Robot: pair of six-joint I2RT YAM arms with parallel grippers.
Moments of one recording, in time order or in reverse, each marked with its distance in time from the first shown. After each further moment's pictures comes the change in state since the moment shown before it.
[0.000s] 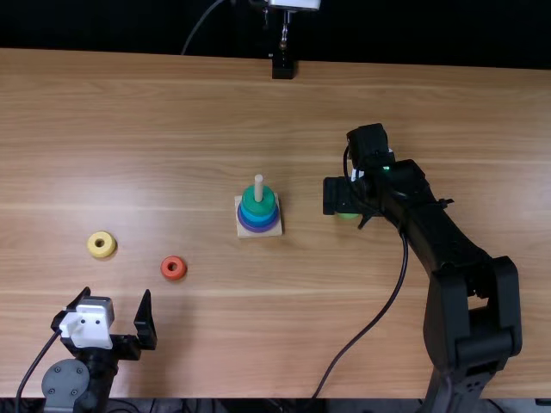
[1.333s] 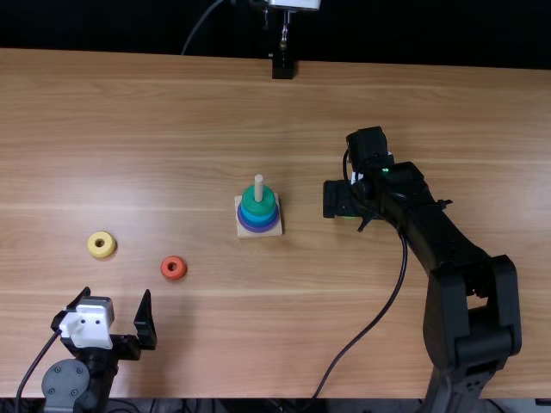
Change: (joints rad) left arm 0.000 0.000 0.000 0.000 0.000 0.000; right arm 0.000 0.003 -0.018 0.004 0.000 0.000
